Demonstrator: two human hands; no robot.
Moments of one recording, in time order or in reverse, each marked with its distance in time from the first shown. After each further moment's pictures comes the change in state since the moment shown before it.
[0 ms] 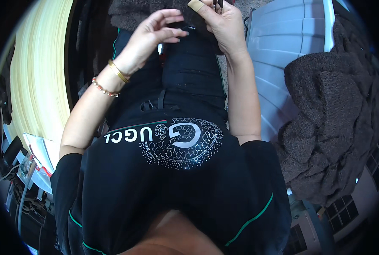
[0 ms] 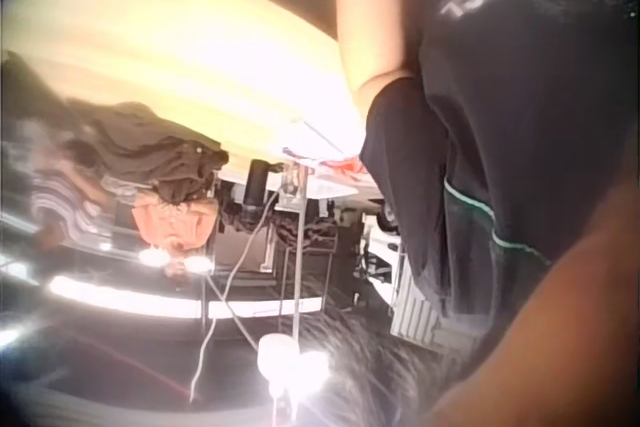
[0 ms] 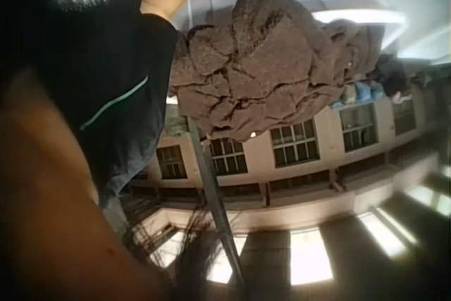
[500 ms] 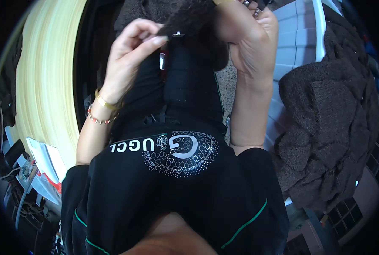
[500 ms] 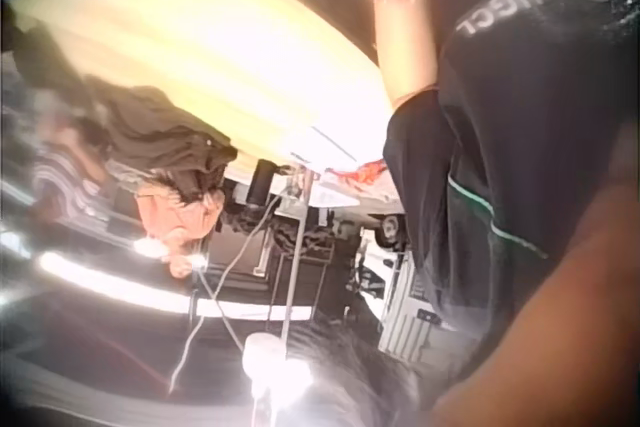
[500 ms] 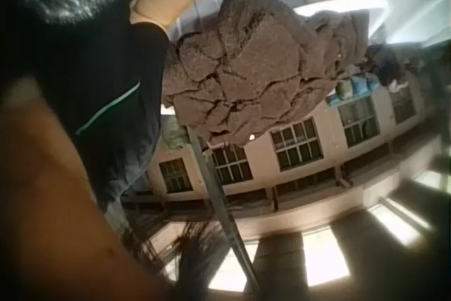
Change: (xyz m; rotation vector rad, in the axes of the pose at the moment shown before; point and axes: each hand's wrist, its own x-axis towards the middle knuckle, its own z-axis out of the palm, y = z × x) left_hand -0.032 0.063 0.007 -0.061 0.030 0.419; right_hand -0.021 -0.094 -0.004 0.446 0.013 -0.198
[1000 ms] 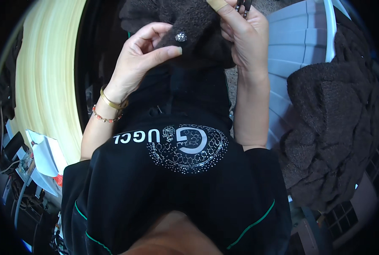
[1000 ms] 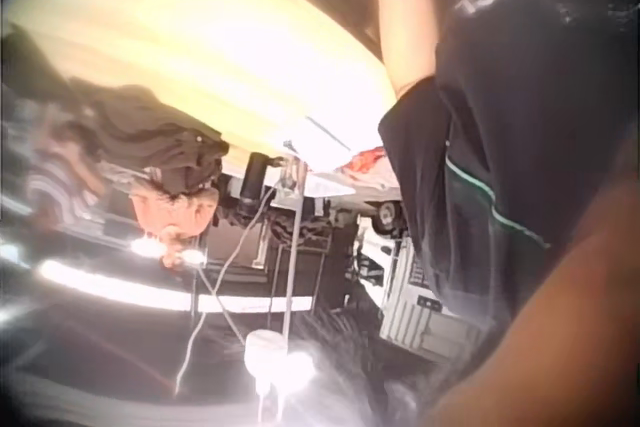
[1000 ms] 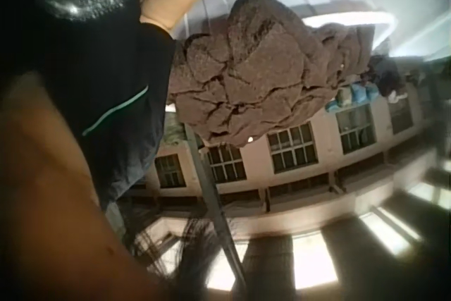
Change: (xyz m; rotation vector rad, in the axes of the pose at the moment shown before) left_hand -0.027 -0.008 -0.010 -0.030 -0.063 -0.158; right_hand -0.003 0.038 -0.008 -0.186 0.053 0.200
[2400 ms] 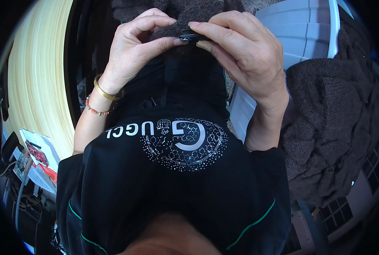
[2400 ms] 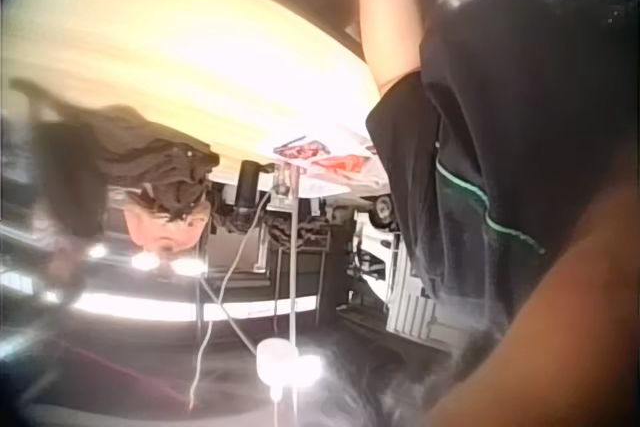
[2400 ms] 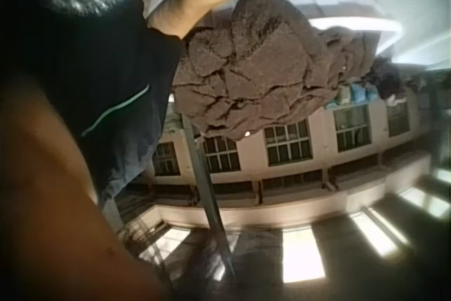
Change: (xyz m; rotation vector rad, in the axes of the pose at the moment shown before) left_hand 0.005 -0.011 -0.006 0.417 -0.007 0.157; right_hand -0.034 -0.022 -0.013 -1.183 -0.476 -0.992
